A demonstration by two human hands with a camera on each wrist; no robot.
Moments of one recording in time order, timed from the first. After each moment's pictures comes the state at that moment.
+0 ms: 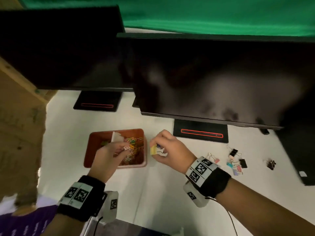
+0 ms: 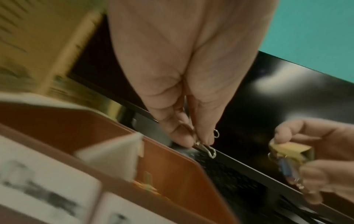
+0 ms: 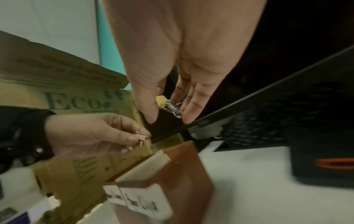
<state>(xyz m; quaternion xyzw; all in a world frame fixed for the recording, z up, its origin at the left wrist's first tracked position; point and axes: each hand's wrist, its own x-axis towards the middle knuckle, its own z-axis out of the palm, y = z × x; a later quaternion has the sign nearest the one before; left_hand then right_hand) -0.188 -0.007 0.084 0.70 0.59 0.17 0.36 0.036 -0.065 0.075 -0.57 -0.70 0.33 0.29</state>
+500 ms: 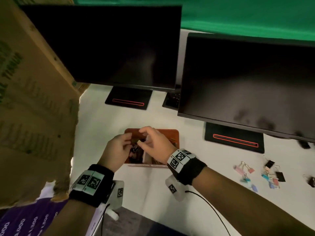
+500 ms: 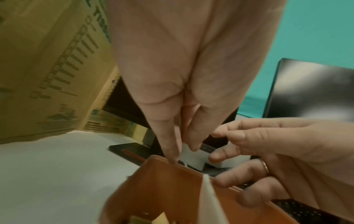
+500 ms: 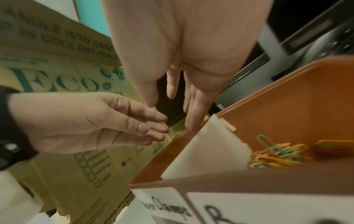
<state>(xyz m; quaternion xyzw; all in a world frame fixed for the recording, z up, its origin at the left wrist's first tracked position) -0.280 0.037 0.078 0.68 0.60 0.18 0.37 -0.109 0.018 0.067 -0.57 -0.66 0.41 0.26</state>
